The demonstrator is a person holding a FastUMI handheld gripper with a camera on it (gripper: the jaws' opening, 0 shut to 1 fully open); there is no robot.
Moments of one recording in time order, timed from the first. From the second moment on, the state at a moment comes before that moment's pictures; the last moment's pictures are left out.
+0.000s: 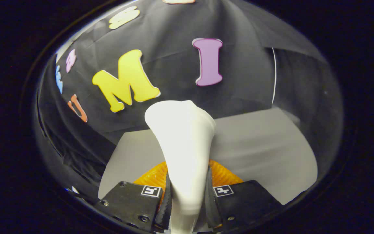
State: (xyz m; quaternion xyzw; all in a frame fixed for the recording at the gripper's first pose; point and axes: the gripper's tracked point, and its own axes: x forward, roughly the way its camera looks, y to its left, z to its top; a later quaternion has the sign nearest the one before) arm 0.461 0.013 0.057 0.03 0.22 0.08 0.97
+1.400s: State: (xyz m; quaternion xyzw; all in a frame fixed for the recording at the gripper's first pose) arm 0.218 0.277 0.319 -0.07 -0.11 0.05 0.99
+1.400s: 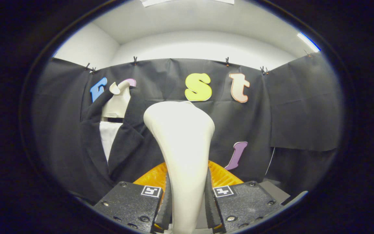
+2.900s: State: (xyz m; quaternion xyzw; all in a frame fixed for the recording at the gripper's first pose) arm 0.275 0.346 0.267 -0.11 -0.04 -0.02 0.99
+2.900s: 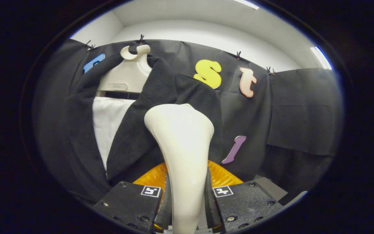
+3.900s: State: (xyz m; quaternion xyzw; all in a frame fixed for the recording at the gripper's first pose) arm 0.276 0.351 0.162 -0.16 0.00 -0.04 0.99
